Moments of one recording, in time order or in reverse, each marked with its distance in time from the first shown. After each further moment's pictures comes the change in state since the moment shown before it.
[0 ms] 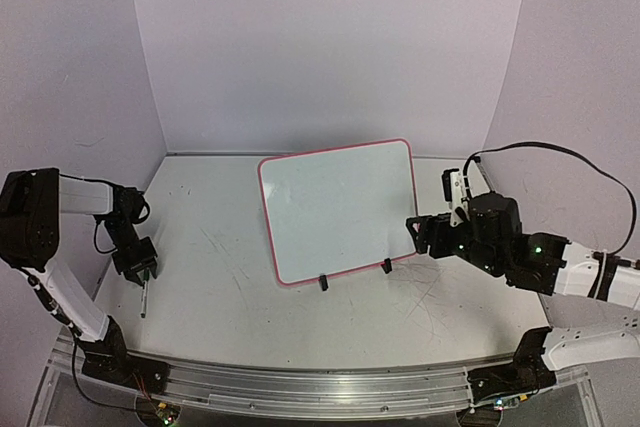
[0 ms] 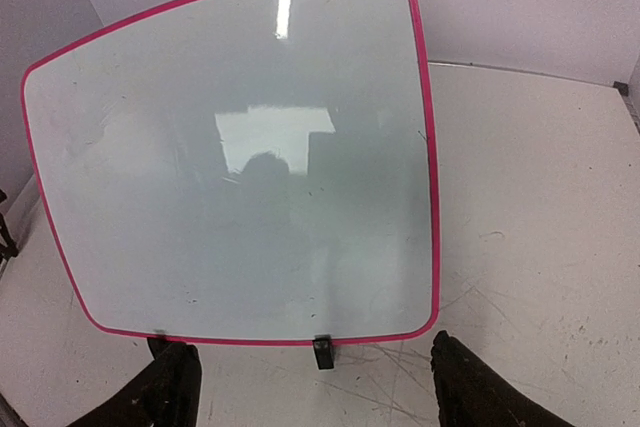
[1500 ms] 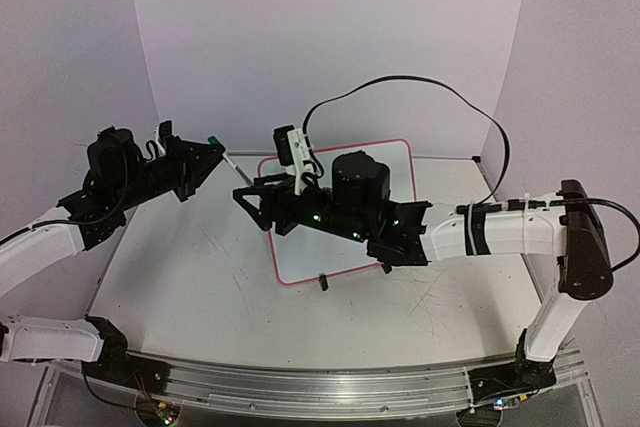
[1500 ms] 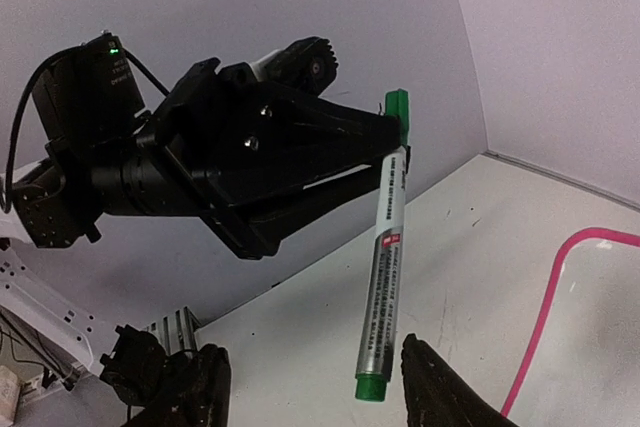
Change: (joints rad) left arm -0.570 -0.621 -0.054 0.967 0.268 -0.666; right arm 0.287 0.809 0.682 0.561 -0.404 -0.057
